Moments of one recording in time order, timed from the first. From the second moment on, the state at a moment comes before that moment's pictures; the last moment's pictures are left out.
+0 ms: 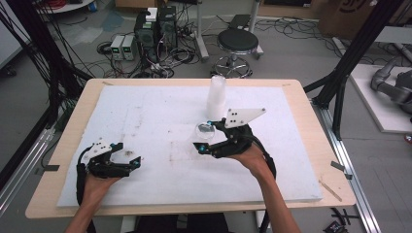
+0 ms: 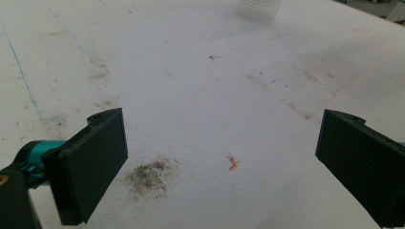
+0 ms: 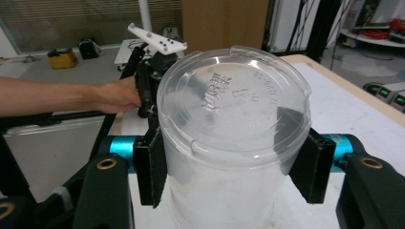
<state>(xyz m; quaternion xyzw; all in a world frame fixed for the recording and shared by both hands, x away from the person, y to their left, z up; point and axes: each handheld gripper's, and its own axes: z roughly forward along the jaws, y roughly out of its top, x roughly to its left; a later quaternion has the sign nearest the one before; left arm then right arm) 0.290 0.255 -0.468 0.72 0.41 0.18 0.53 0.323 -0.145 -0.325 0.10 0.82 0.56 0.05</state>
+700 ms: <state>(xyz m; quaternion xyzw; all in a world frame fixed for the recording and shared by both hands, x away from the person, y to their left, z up) 0.289 0.255 -0.468 0.72 0.41 0.19 0.52 0.323 -0.139 -0.343 0.10 0.81 0.58 0.04</state>
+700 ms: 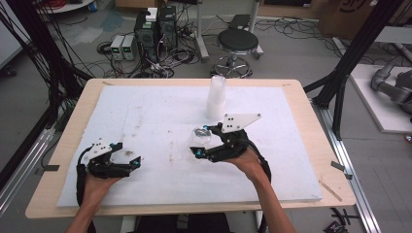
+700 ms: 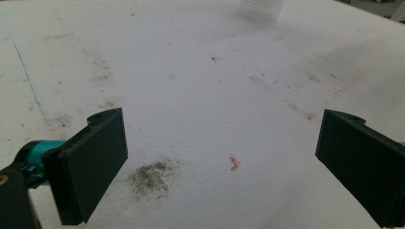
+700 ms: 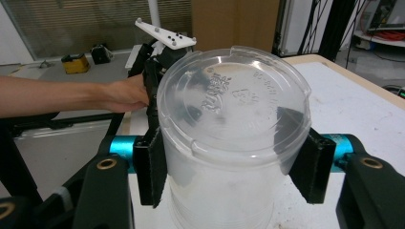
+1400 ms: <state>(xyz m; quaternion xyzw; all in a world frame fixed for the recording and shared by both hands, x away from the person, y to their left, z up) 0.291 0.260 -0.464 0.72 0.39 0.17 0.55 0.334 -0.150 -0.353 0.11 0.79 0.61 0.01</state>
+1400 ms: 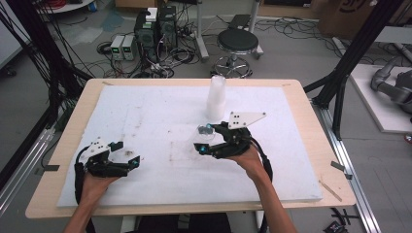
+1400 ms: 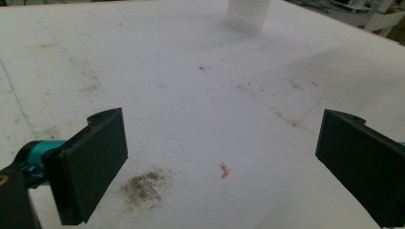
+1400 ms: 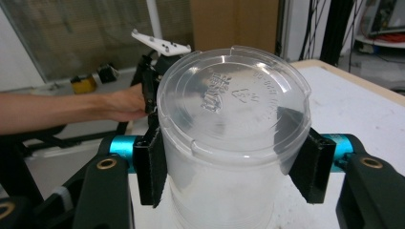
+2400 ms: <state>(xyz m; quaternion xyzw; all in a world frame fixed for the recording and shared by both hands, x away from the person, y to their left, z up) 0.314 0.163 -0.385 0.73 0.11 0.05 0.67 0.331 -0.147 -0.350 0.09 0.76 0.65 -0.01</state>
